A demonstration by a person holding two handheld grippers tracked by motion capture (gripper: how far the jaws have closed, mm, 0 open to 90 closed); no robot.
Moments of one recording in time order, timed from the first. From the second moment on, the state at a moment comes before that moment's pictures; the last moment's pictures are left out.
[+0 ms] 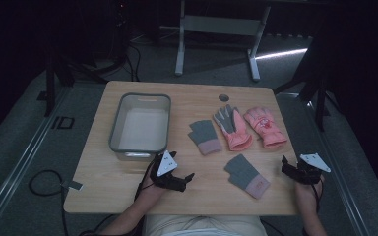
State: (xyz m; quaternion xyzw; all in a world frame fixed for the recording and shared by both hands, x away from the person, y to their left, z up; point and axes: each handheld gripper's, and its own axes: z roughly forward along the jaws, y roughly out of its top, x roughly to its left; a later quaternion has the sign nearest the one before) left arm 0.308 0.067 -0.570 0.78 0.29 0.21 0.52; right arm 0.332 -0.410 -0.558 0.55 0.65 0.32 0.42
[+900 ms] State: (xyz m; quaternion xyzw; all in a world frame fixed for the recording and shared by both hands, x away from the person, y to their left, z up) left arm 0.305 0.069 -0.571 0.77 0.29 0.22 0.53; right arm 0.338 -0.408 -0.559 0.56 0.66 0.29 0.41
